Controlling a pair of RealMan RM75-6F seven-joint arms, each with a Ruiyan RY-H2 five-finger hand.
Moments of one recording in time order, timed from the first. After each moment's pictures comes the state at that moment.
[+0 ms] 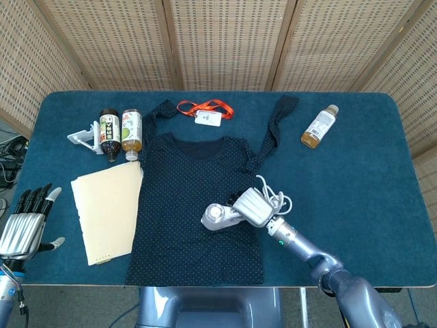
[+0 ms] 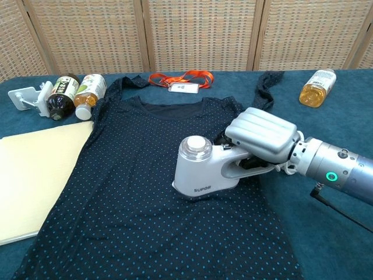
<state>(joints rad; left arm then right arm) -0.17 -1.11 -0.03 -1.76 1.38 1.36 0.29 0.78 -2.01 -0.12 -0.48 -1.74 1.30 0.20</state>
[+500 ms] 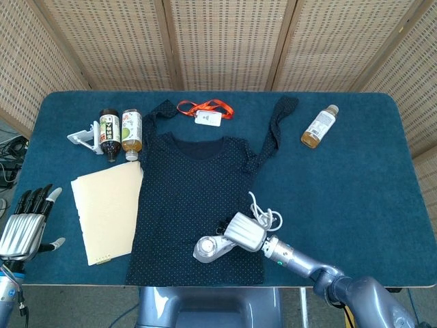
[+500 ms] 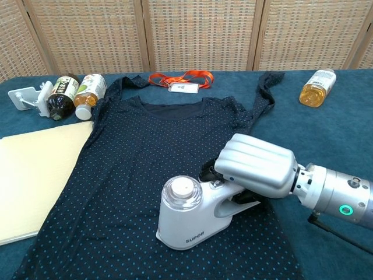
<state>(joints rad) -0.17 -1.10 -0.02 -1.77 1.38 1.37 0.29 0.76 -1.94 -0.19 -0.68 -1.84 1.37 0.14</state>
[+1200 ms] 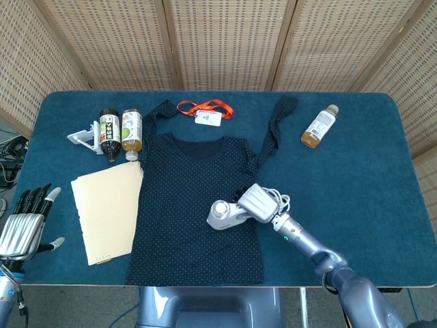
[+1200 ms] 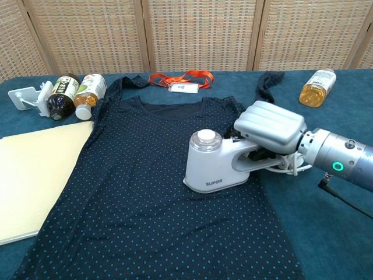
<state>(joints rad) -0.17 -1.10 -0.03 -1.77 1.38 1.36 0.29 0.77 -2.01 -0.07 -0.38 -1.73 1.28 0.19</state>
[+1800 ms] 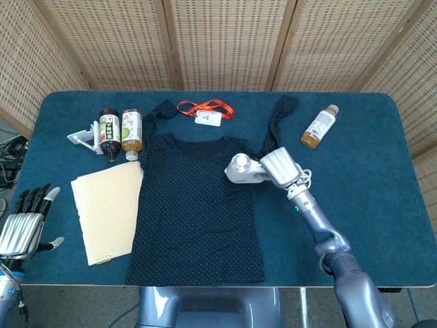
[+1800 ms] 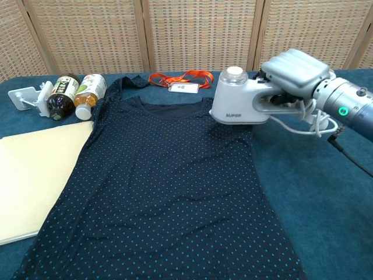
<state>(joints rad) -0.17 -1.10 -0.03 -1.76 1.36 1.36 0.29 0.85 -2.01 0.09 -0.21 -1.56 1.20 0.21</state>
